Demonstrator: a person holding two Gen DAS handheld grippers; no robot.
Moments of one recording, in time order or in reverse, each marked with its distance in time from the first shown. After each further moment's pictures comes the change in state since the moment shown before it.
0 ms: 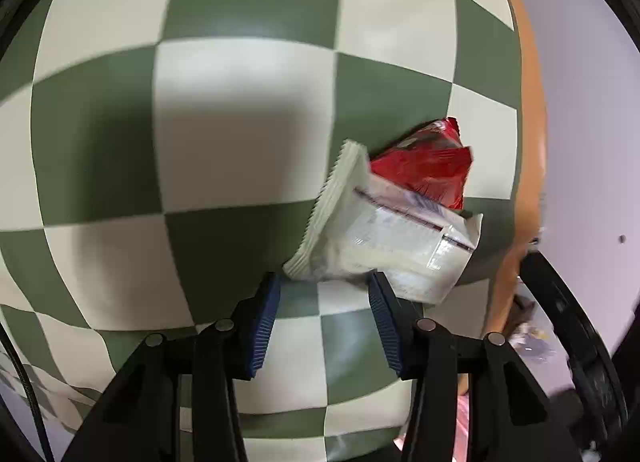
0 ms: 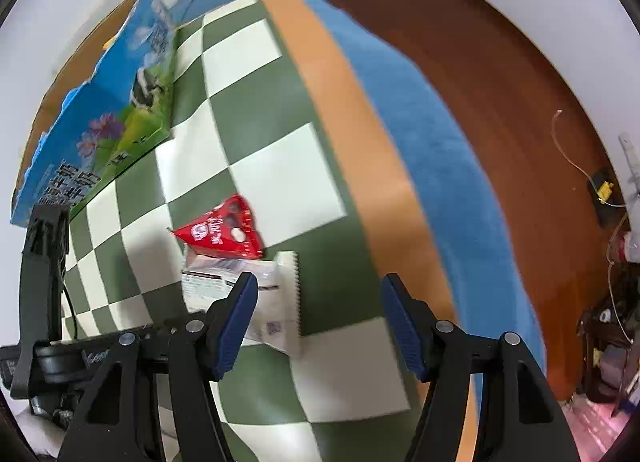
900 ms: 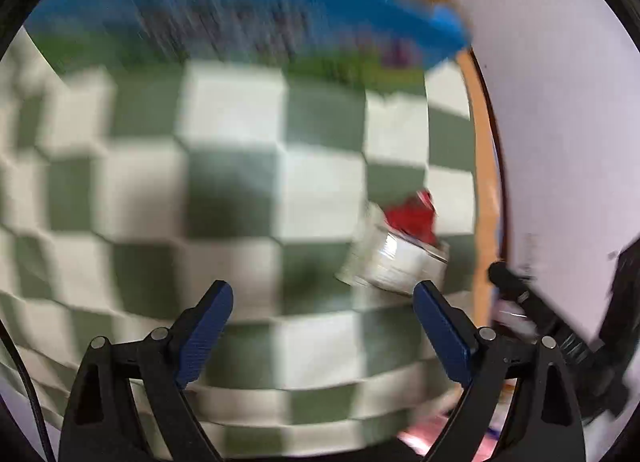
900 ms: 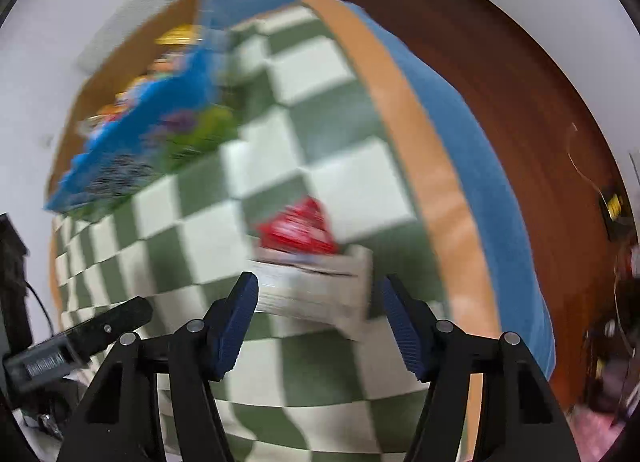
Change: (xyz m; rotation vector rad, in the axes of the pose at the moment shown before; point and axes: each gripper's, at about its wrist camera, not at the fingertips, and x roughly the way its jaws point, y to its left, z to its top) left arm -0.093 0.062 -0.014 0.004 -0.244 -0.025; right arm -0.039 0.041 -0.012 -0.017 -0.025 0.004
